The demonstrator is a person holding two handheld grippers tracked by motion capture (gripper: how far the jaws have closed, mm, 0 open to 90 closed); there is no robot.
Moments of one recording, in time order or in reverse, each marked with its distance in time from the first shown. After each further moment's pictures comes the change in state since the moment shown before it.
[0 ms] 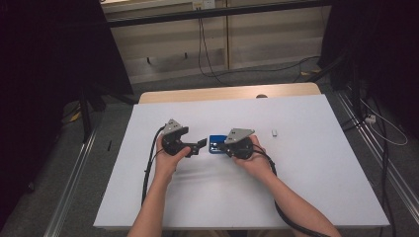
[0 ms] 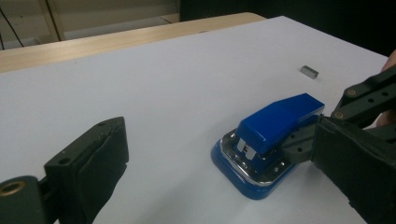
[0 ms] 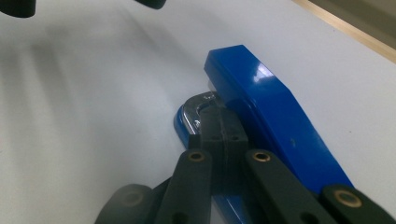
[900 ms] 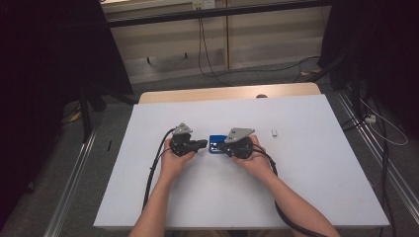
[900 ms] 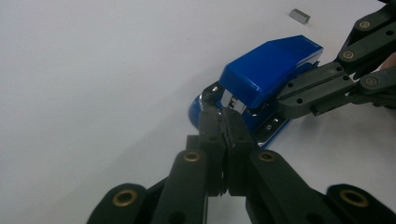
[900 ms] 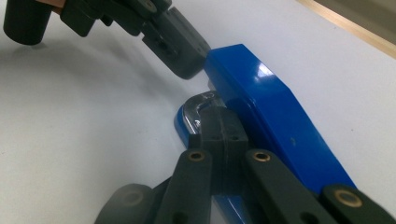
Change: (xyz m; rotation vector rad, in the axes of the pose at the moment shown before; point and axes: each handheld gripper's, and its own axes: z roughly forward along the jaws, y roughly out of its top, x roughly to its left) left arm -0.001 -0.012 0.027 0.178 -0.117 0.022; right arm -0.001 0.000 0.000 0.003 0.008 0.012
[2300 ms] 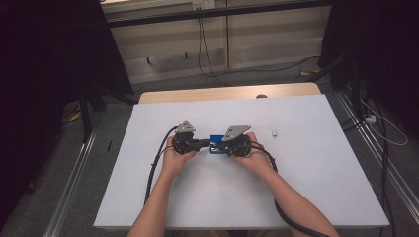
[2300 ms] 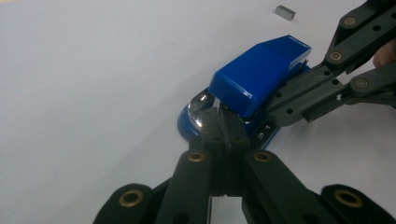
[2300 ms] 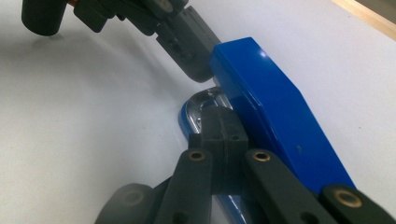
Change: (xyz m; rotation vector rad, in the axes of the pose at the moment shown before) left arm 0.003 0.006 0.004 0.002 -0.041 0.038; right arm -0.002 0.010 0.001 0.077 0.029 -0.005
